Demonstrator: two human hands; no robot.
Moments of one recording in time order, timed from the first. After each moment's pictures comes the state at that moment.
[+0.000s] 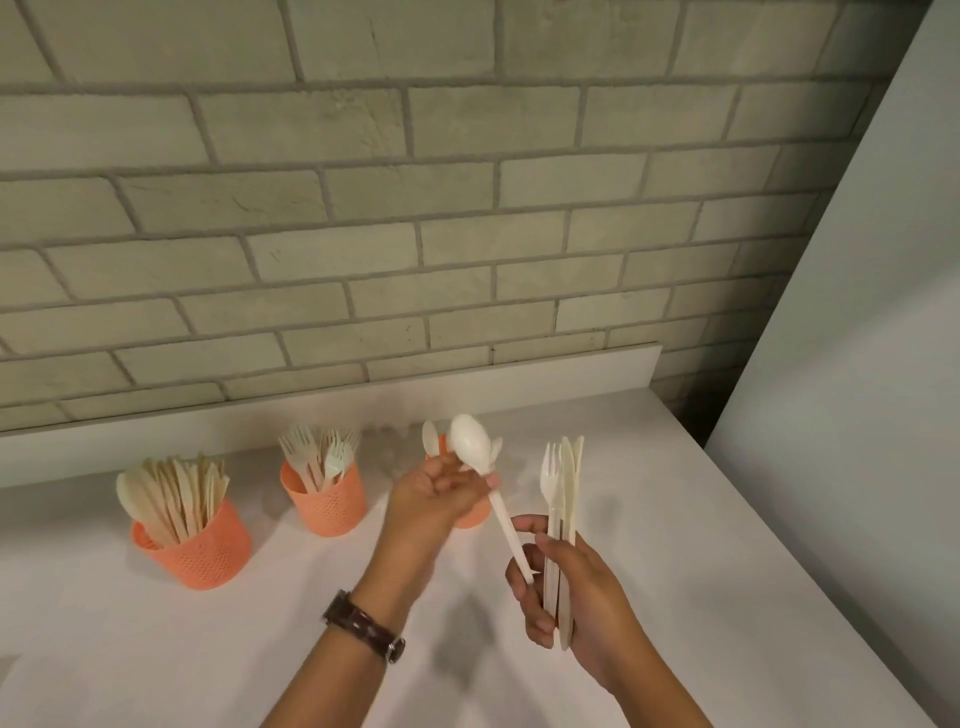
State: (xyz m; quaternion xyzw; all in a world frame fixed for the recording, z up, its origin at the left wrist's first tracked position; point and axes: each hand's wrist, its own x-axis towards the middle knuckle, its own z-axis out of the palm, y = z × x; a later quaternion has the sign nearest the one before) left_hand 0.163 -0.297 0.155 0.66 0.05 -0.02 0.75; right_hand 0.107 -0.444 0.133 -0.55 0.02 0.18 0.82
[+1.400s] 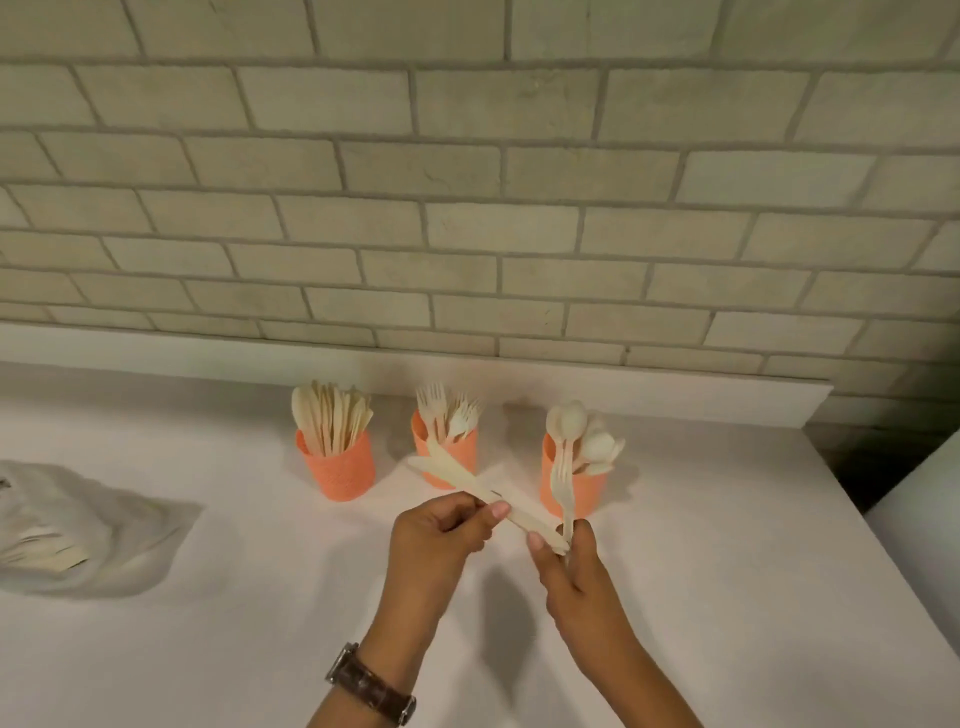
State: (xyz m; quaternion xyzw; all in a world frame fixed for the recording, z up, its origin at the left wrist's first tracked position) left_hand 0.086 -0.233 0.148 0.68 0.17 0.12 0.70; right_hand 0.115 -0.374 0.102 -0.81 -0.13 0.07 0.57
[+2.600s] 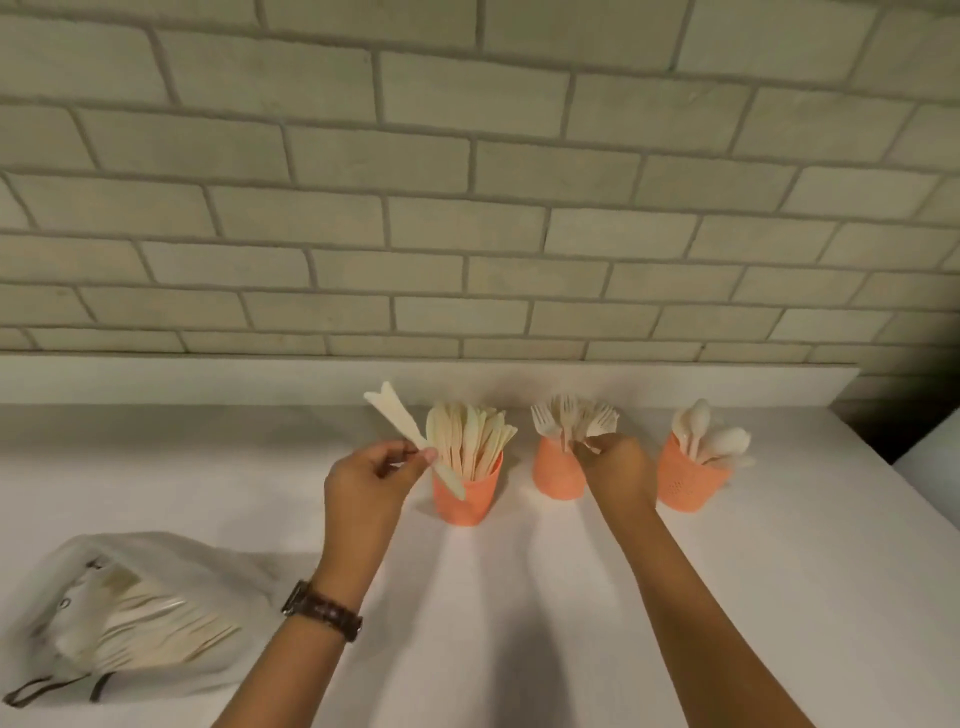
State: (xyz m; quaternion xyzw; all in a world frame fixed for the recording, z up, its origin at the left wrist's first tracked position) left_hand 0.104 0.061 0.138 0.75 0.15 0.18 0.61; right_hand 0.202 -0.172 0.102 -0.93 0.13 -0.05 0.35
